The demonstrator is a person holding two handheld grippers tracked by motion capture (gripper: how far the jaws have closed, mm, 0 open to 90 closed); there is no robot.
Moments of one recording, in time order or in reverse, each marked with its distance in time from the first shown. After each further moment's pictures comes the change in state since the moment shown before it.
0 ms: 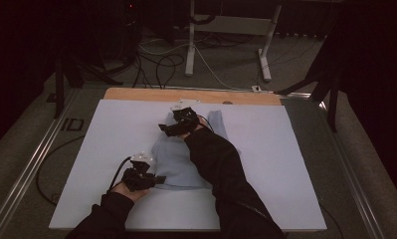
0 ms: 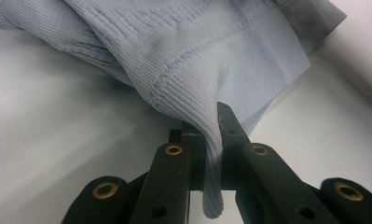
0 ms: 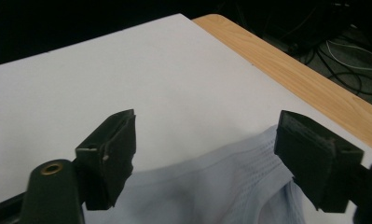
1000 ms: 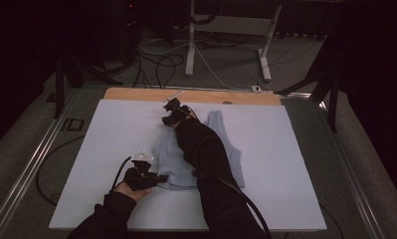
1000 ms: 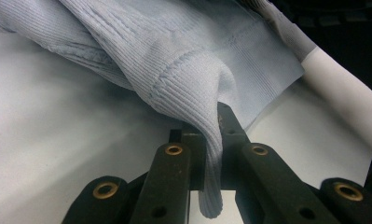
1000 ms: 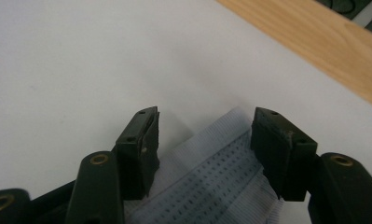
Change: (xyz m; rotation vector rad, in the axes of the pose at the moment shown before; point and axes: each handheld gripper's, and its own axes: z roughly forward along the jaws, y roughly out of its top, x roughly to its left) left arm -0.004 0.002 0.002 -0.037 -0.029 -0.013; right arm -0.045 -0.009 0.090 0.284 -0.156 0.102
